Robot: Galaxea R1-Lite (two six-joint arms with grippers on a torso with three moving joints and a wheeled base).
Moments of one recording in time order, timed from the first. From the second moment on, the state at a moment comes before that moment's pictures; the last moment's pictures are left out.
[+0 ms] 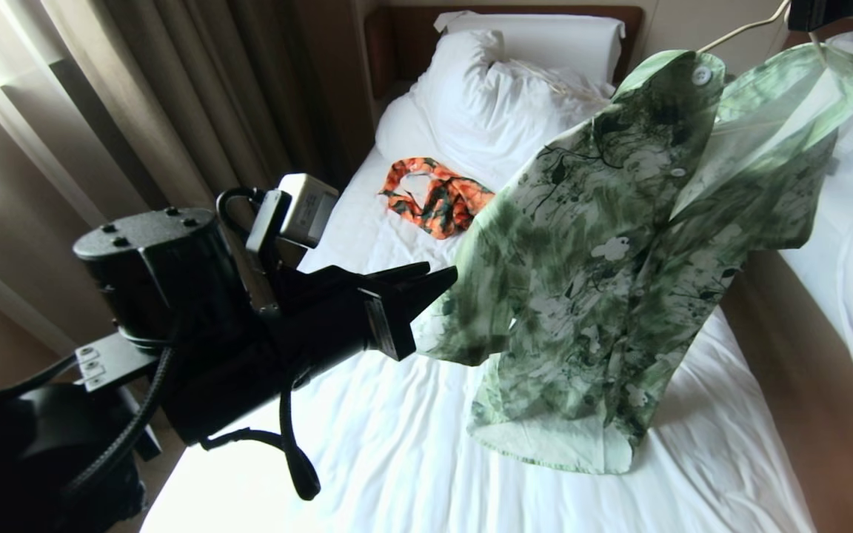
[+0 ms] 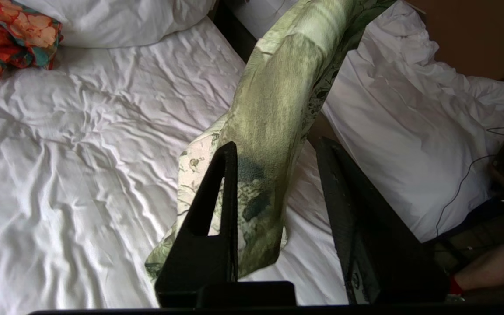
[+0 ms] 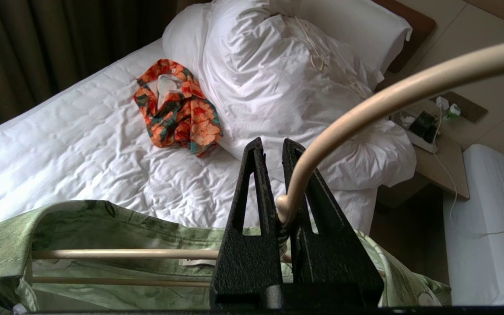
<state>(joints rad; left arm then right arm) -0.73 1.57 -0.71 -0.90 -0.09 -0.17 0.27 1.65 -1.96 0.15 -0.01 -0.36</state>
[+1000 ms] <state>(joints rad) -0.48 1.21 -0.41 -0.82 0.01 -0.21 0.39 1.69 -1.97 -0.21 -0.12 -0.36</state>
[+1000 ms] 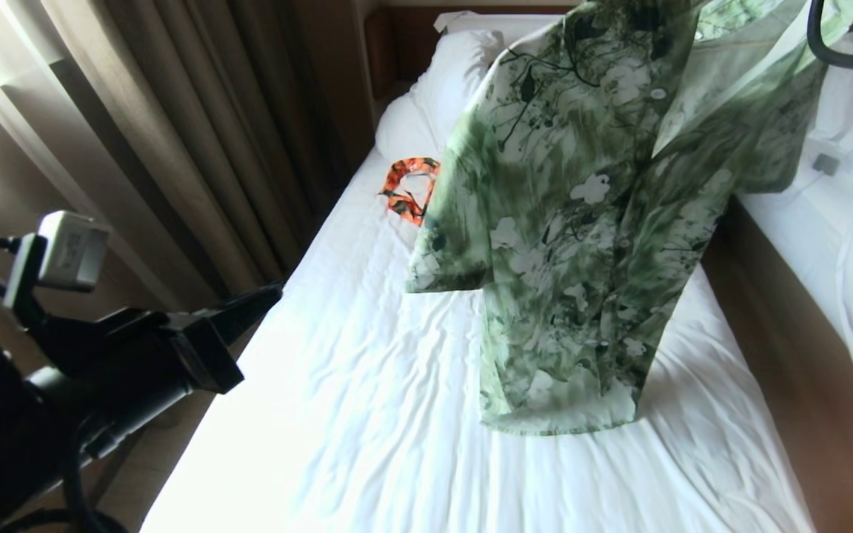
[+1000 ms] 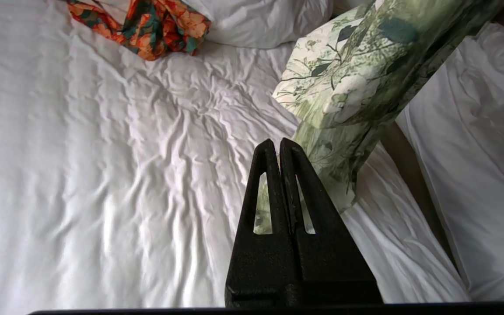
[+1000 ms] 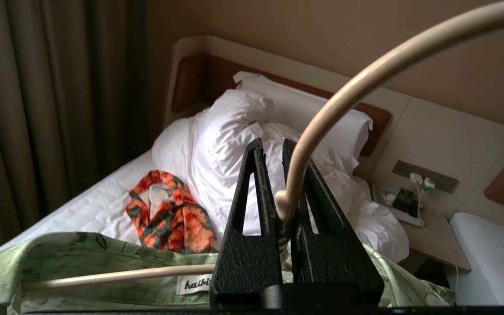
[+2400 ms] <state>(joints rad) -0.44 0.67 -0.30 -0.37 0.08 -0.29 0.46 1.66 -1.97 -0.35 -0.39 -0.47</state>
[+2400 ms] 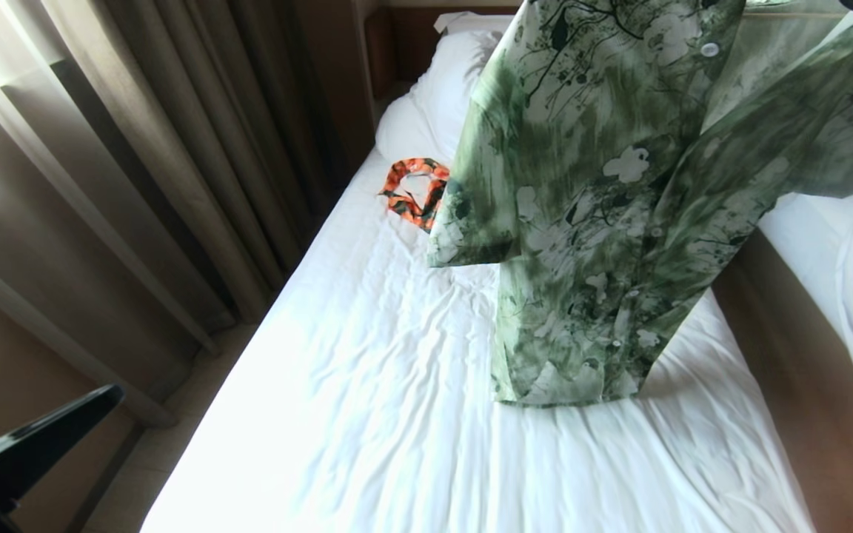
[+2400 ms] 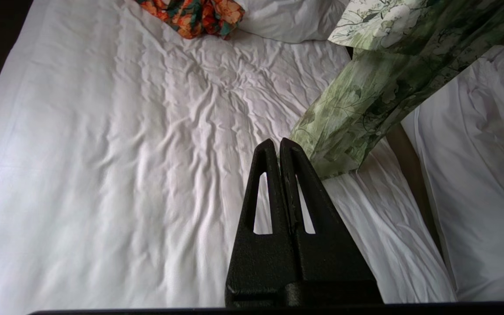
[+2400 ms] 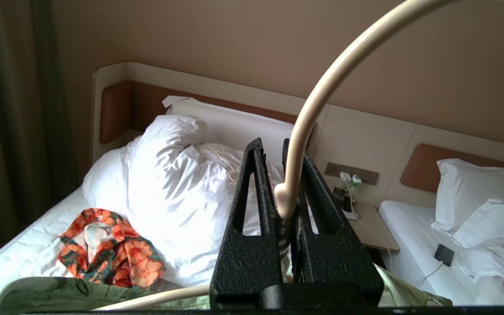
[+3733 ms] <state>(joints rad) -0.45 0.66 -0.43 -0.33 0.03 -0.29 0.47 1.63 -1.96 -0.31 -0.39 -0.47</state>
